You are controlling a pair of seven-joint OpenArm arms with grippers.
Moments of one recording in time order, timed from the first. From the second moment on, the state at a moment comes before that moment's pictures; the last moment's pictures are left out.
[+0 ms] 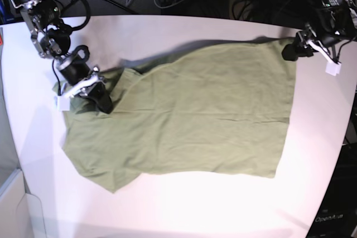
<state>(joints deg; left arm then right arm) 10.1 -14.3 -46.0 72.7 -55.7 -40.0 77.8 -7.9 30.1 -17.7 78.1 64.9 21.8 -1.7</state>
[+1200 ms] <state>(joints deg) 2.3 -13.5 -48.3 69.4 -49.8 -39.3 80.9 -7.4 30.1 -17.6 78.1 64.9 21.7 -1.8</state>
